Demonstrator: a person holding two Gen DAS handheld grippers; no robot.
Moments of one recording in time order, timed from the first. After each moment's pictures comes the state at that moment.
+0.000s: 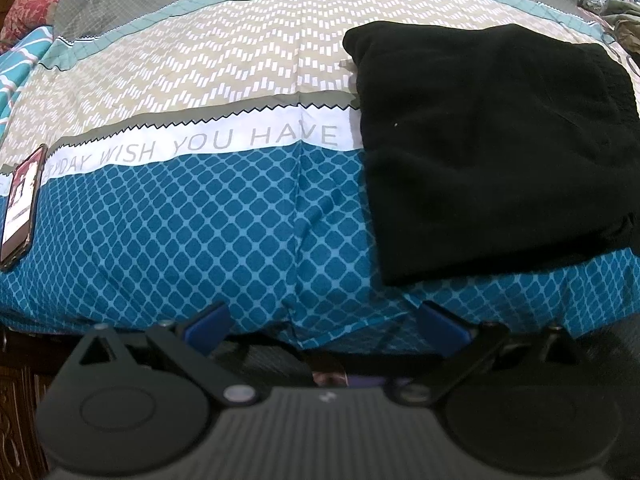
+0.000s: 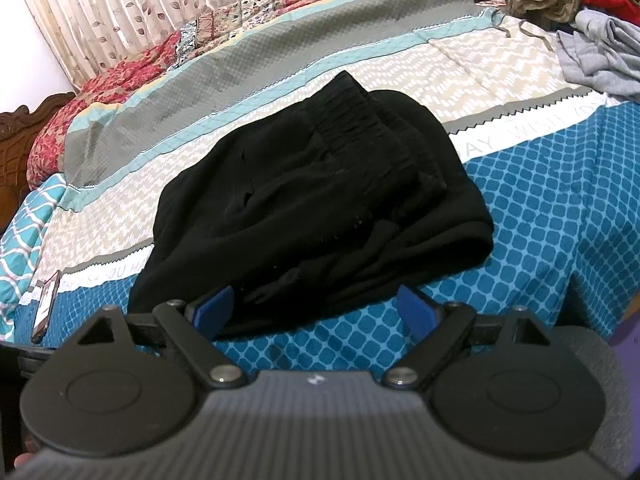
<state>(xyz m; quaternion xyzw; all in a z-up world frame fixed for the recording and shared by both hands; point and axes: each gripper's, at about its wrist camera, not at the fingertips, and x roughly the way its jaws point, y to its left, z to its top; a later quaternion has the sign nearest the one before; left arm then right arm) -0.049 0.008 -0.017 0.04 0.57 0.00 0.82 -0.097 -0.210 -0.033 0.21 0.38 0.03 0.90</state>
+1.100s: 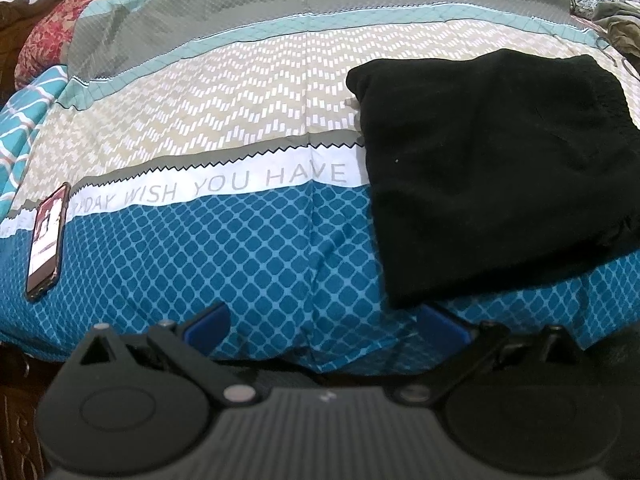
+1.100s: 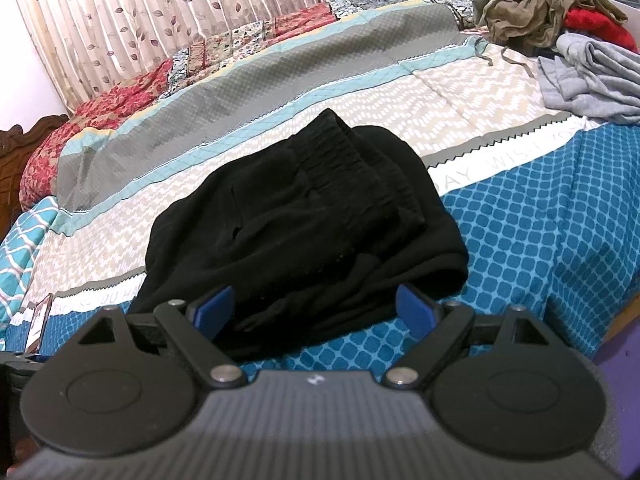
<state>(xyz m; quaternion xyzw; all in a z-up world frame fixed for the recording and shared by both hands) -0.058 0.001 -0.004 0.08 0.52 0.02 0.85 -0.104 -0.214 -0.024 0.20 0.34 0.00 0.92</state>
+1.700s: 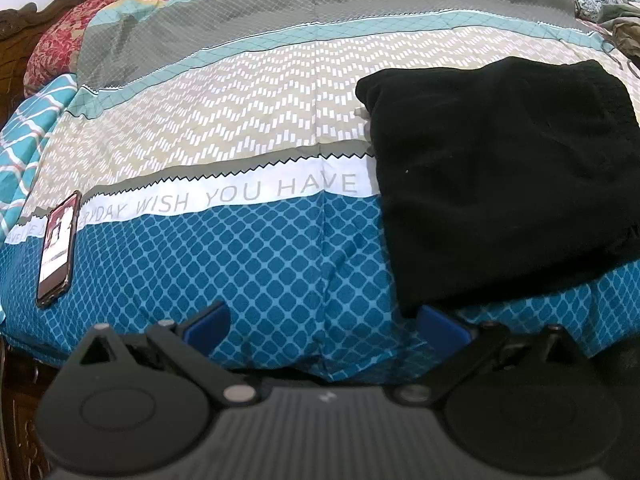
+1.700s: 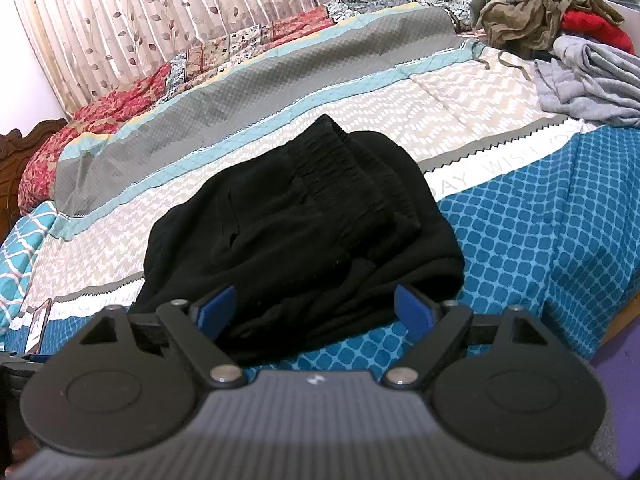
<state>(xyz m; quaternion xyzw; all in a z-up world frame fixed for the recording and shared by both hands) -0.058 0.001 -0.001 0.09 0.51 0.03 0.86 -0.103 -0.217 -0.022 0.21 0.34 0.00 0.92</state>
